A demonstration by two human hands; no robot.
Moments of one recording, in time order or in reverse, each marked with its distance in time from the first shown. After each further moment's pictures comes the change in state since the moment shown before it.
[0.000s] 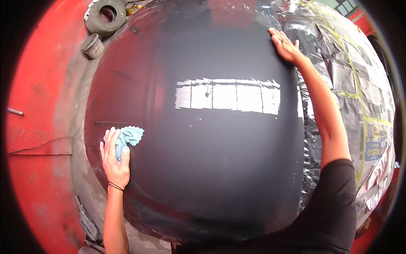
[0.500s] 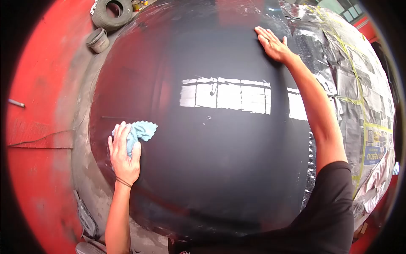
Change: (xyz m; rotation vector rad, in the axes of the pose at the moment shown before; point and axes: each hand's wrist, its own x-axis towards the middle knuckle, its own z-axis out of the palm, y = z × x) left_hand -0.001 0.003 -0.003 -0.009 0.018 0.007; right_hand 0.006 -0.102 0.002 -0.007 -0.033 -0.137
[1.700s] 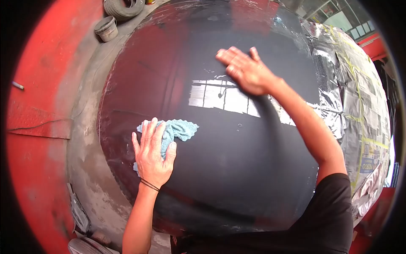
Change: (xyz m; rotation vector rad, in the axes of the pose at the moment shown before) left_hand 0.003 -0.006 -0.003 -0.066 0.016 0.010; right_hand -0.039 -0.240 -0.009 -0.074 -0.126 -0.475
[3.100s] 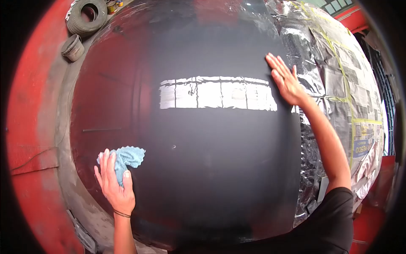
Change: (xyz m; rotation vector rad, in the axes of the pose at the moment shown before) left_hand -0.003 0.007 0.002 0.105 -0.077 -0.037; right_hand -0.204 0.183 0.021 0.071 0.061 0.506
